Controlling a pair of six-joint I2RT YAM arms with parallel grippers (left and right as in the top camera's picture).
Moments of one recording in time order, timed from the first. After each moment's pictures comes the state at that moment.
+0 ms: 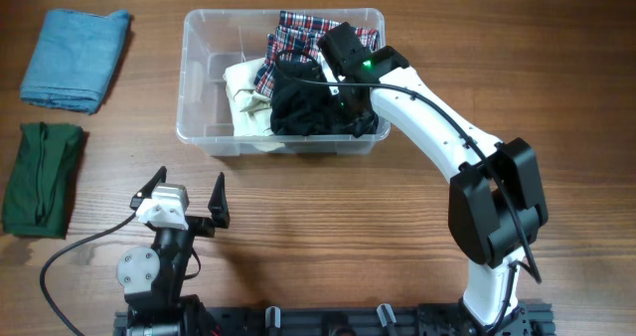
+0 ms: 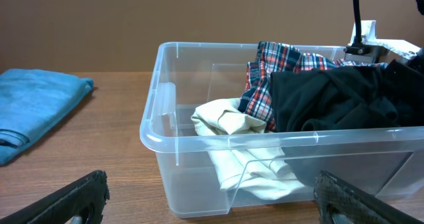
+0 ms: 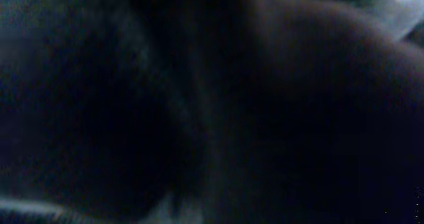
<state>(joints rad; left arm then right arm) 0.12 0.01 0.05 -0.15 0.26 -0.03 0.54 2.03 1.65 -0.93 -0.02 0.08</state>
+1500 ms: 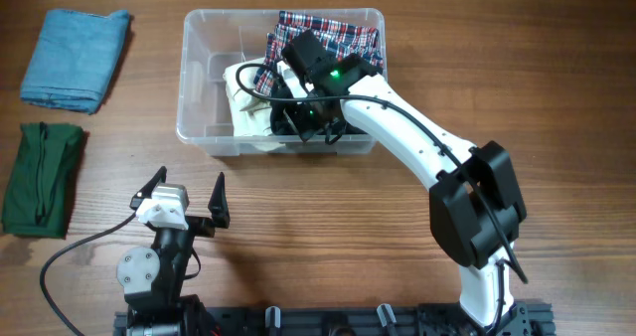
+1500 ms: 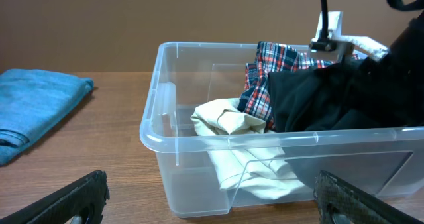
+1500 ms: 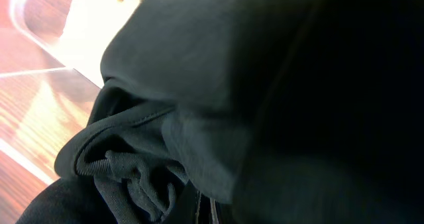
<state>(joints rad) 0.12 0.01 0.05 -0.15 0.26 -0.03 0.65 2.09 1.74 -0.91 -0.11 0.04</state>
